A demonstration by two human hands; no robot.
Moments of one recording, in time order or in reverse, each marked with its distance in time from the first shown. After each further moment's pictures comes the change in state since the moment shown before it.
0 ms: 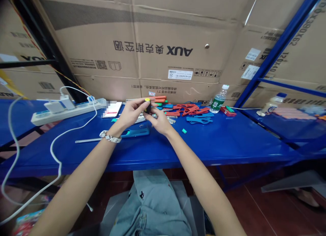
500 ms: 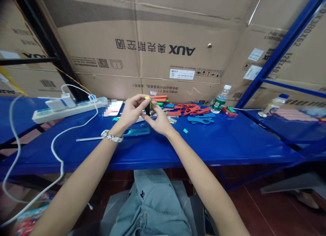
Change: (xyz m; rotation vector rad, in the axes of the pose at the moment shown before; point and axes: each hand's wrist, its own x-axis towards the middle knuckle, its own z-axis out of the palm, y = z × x) left_hand 0.001 -0.006 0.003 -0.001 0.139 0.048; right_hand 0.001 -0.007 0.004 -0.064 0.095 0.010
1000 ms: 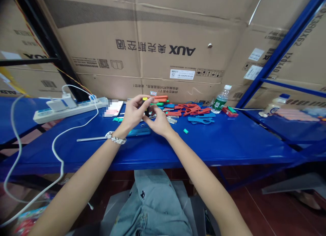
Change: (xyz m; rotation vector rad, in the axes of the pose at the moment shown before) left_hand -0.004 0.002 0.013 0.037 0.090 0.024; right_hand -0.002 -0.001 0.006 -0.006 0.027 -0.029
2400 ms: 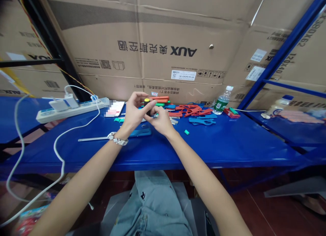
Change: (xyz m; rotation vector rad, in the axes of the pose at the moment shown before) left_hand -0.001 -0.001 0.000 0.081 0.149 0.018; right_hand 0.007 0.006 -0.003 -0.049 0.011 -0.003
